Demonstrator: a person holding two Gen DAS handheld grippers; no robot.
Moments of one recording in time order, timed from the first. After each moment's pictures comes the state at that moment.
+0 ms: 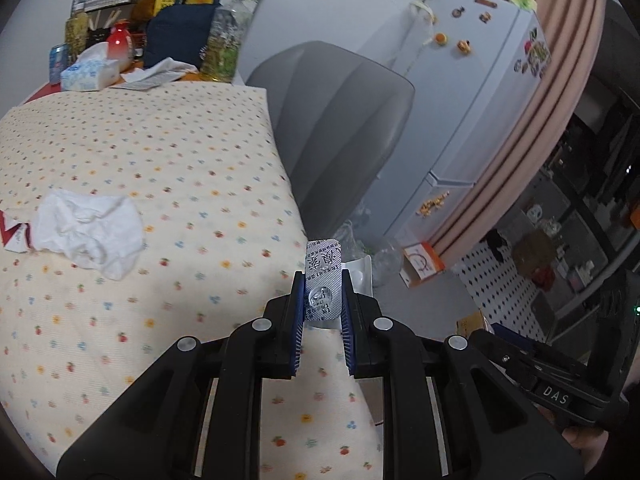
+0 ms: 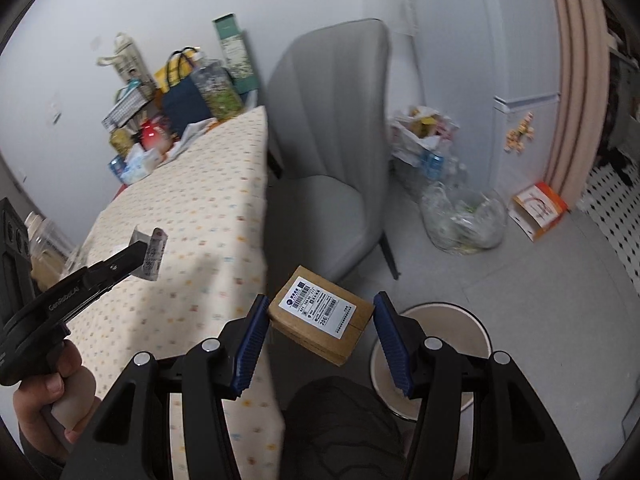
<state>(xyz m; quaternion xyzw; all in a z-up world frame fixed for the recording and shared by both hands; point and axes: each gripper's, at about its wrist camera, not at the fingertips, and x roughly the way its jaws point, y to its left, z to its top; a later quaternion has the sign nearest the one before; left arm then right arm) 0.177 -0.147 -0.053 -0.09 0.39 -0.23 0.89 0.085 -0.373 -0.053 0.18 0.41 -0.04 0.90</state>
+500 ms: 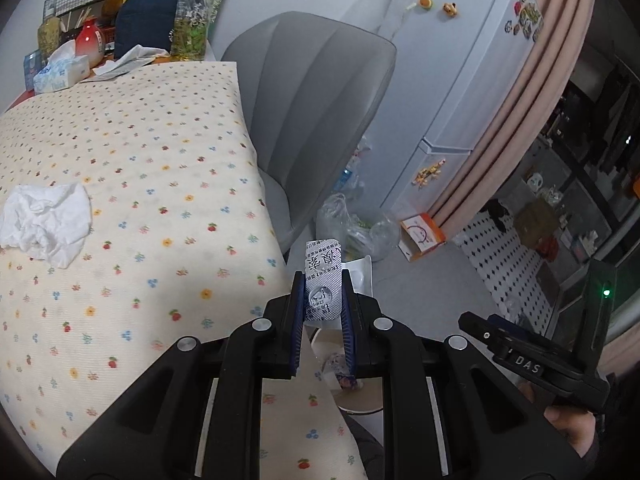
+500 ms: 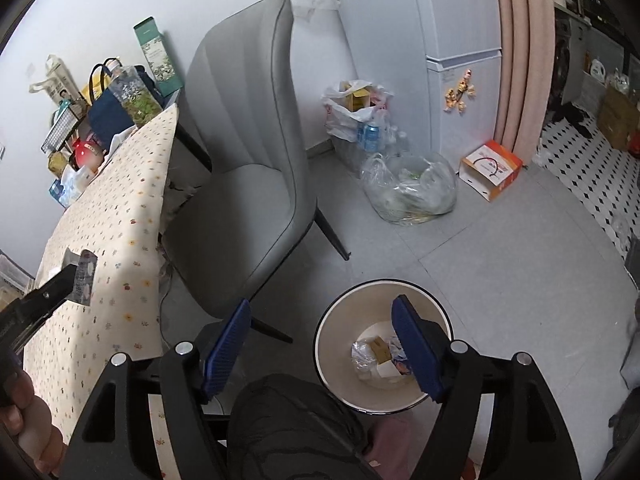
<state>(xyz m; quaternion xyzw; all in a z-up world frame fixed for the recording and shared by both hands) 0.175 -0.195 -0.075 -0.05 0.42 -0.24 0.87 0.078 -0.436 -0.109 0.21 0.43 -0.13 0.87</state>
